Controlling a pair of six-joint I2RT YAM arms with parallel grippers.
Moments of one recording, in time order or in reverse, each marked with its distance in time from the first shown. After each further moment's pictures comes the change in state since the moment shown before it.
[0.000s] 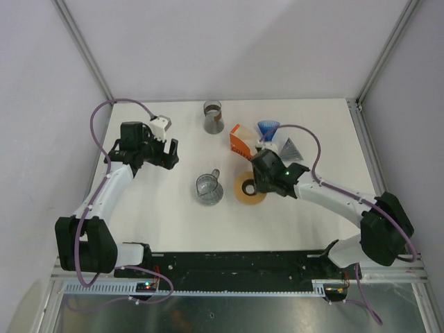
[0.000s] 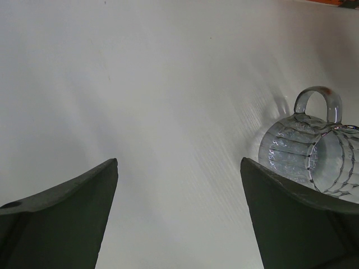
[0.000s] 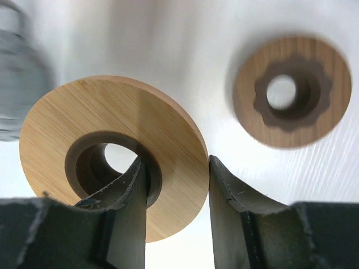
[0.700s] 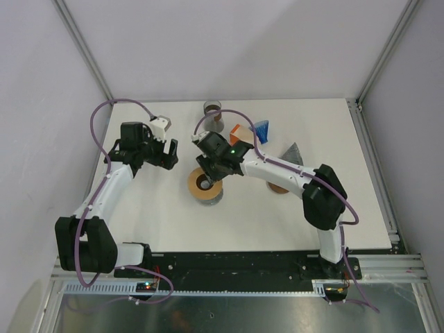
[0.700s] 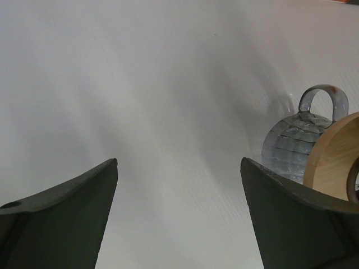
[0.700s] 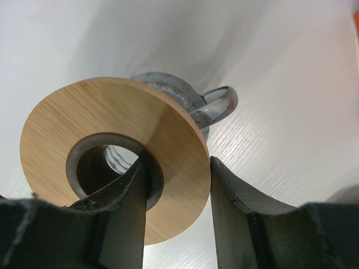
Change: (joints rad) left arm 0.000 0.000 0.000 -0.008 -0.015 0.000; right arm 0.161 0.504 0.743 -0.153 -0.175 -0.291
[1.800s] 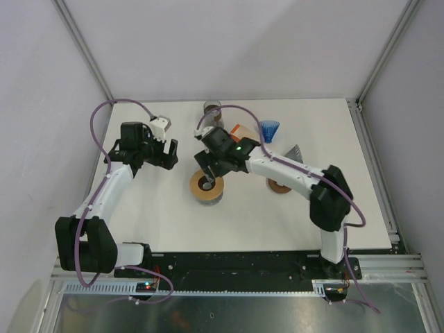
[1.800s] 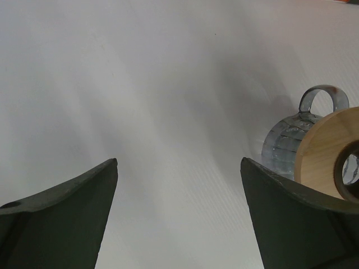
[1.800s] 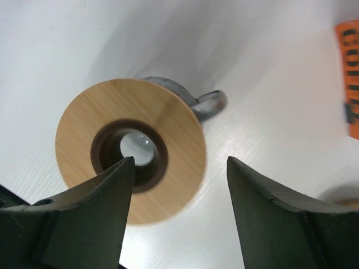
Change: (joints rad) left arm 0.000 0.000 0.000 0.000 -0.003 0.000; right arm -0.013 0.002 0.014 -0.021 -0.019 -0.022
